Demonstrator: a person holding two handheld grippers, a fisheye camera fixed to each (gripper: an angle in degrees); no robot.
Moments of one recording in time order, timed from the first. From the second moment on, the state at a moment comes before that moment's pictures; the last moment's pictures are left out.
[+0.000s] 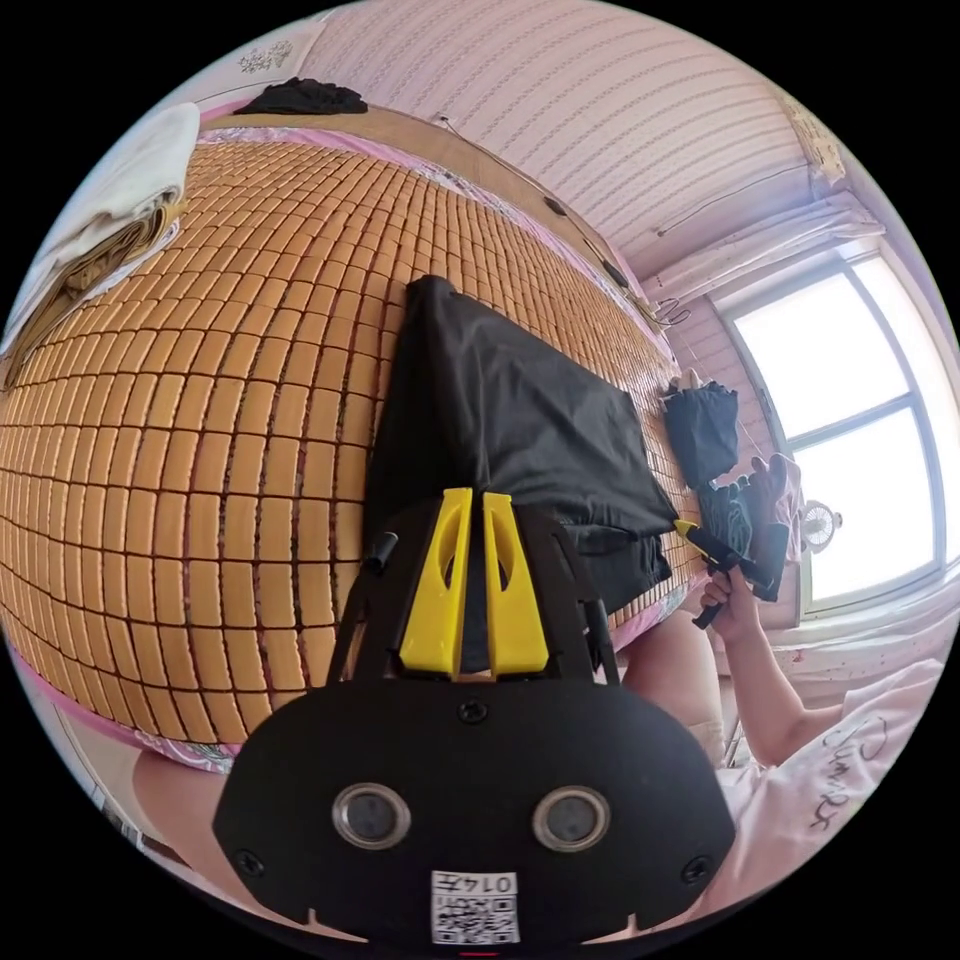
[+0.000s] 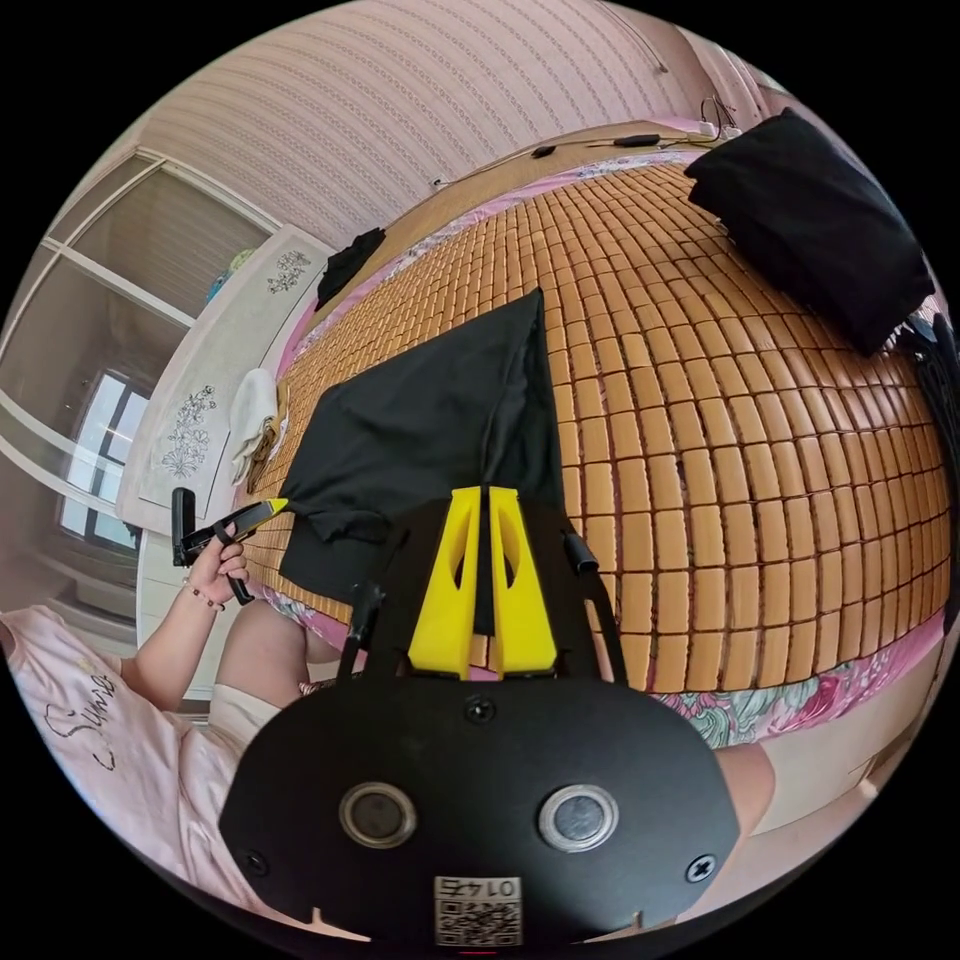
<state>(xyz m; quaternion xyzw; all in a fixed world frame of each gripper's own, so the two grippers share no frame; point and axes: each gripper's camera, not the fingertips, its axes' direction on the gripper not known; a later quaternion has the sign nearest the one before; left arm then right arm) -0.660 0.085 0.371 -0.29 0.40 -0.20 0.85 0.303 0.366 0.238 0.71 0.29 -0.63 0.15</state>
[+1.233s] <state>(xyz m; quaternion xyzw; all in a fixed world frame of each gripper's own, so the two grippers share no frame) -0.501 0.117 0.290 -0.40 0.35 -0.08 0.84 0.229 0.313 0.440 0.49 0.48 -0.70 0.22</state>
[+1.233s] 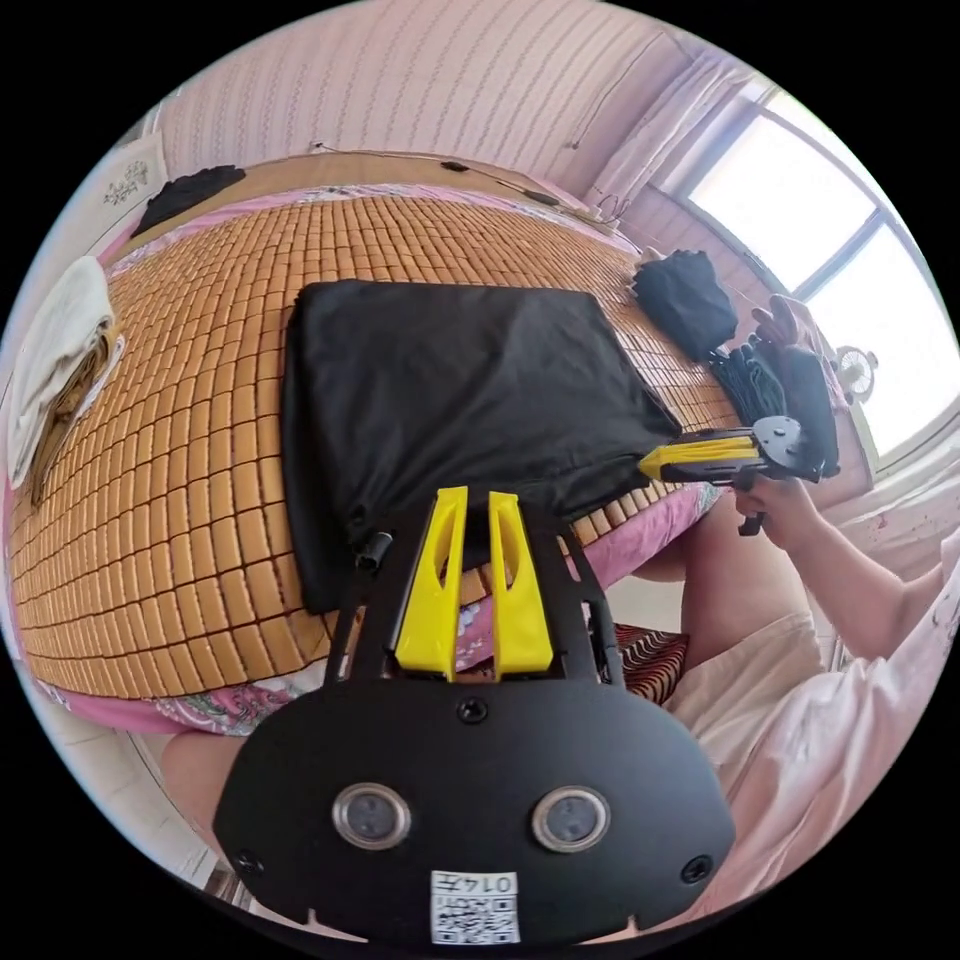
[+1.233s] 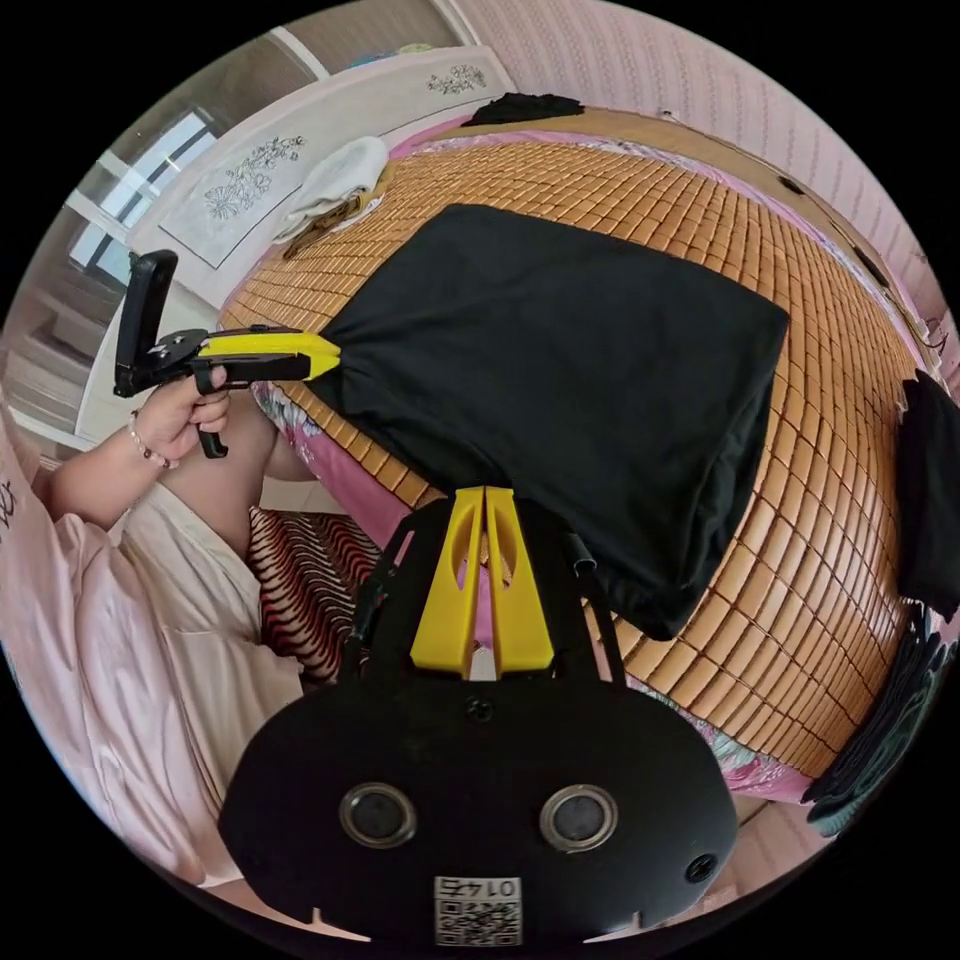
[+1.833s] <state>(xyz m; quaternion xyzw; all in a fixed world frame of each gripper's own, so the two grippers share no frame) -0.443 0.175 0.270 -0.39 0.39 -0.02 0.83 0.209 0.288 0.501 0.49 0.52 -0.67 0.21</state>
